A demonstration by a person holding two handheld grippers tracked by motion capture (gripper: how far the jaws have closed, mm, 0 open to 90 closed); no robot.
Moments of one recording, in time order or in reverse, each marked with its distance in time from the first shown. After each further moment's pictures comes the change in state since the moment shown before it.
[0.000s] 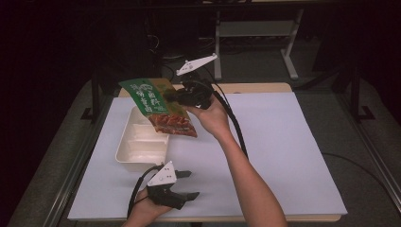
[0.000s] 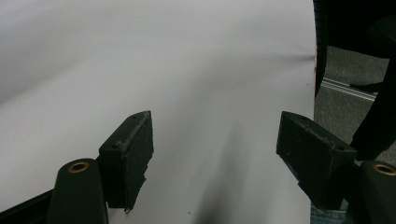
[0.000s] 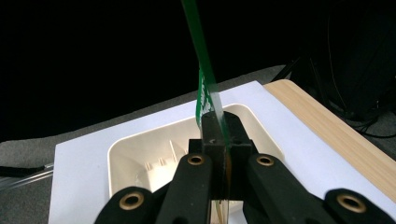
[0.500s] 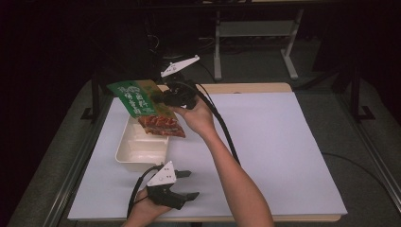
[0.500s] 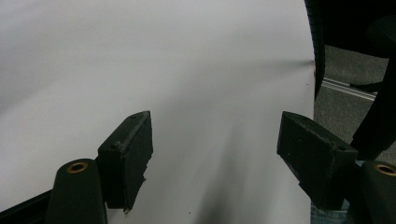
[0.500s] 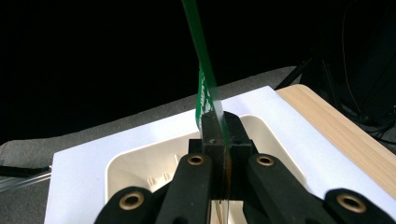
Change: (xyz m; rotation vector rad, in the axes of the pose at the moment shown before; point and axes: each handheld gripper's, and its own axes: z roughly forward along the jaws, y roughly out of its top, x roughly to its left) left arm 0.000 0.000 -0.001 -0.003 -0.001 0.001; right arm 0.003 0.007 0.039 0.003 0.031 -0.002
